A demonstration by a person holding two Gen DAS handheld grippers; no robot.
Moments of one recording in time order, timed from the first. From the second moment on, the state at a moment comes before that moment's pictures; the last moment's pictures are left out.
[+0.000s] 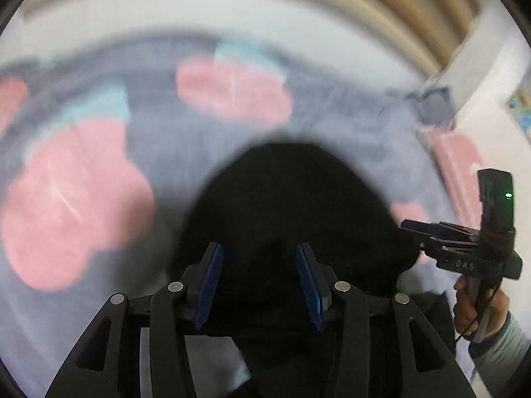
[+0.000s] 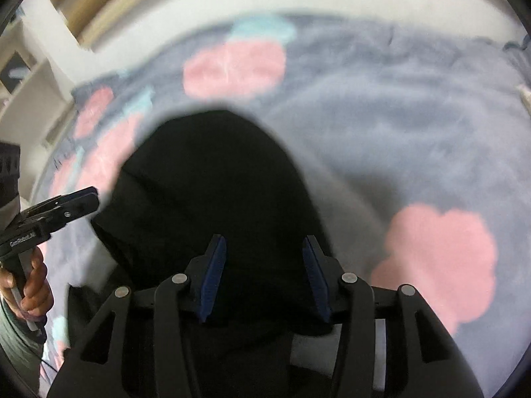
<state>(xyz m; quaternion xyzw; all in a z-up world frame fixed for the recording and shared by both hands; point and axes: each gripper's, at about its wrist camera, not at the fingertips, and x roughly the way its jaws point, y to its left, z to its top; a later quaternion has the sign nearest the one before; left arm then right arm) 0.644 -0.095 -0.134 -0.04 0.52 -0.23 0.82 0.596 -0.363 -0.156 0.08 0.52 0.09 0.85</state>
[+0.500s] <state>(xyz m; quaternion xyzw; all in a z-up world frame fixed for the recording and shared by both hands) 0.637 -0.092 -0.099 -0.06 0.47 -0.25 0.85 0.621 -0.359 -0.082 0.05 0.45 0.14 0.88</state>
